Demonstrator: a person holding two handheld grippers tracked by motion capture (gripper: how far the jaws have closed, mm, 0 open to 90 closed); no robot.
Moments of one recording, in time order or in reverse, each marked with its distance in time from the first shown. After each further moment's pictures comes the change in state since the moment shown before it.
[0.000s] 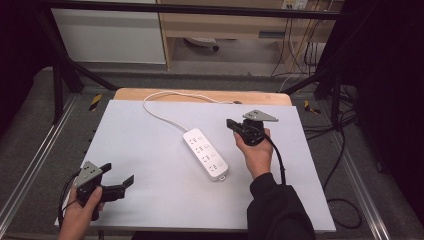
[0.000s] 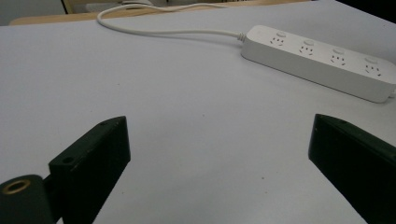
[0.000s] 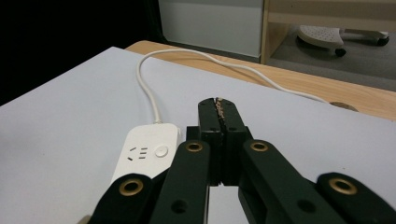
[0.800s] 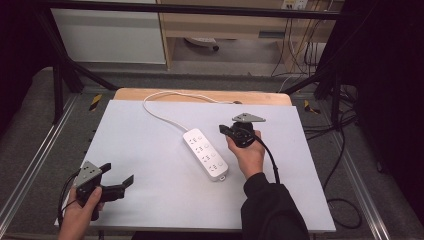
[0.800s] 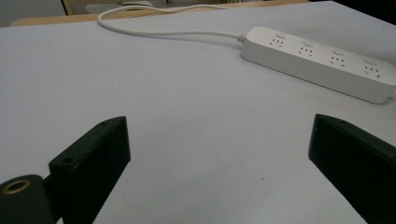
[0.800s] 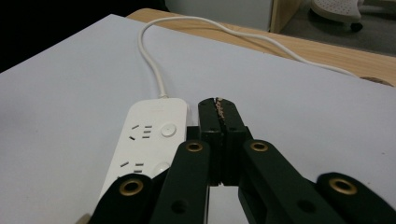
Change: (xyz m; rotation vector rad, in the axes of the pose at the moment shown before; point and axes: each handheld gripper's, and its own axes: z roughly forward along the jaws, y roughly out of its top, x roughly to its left) left arm 0.000 0.000 -0.001 -0.005 -0.002 -0.002; right arm 0.009 -0.013 0.026 0.105 0.017 -0.005
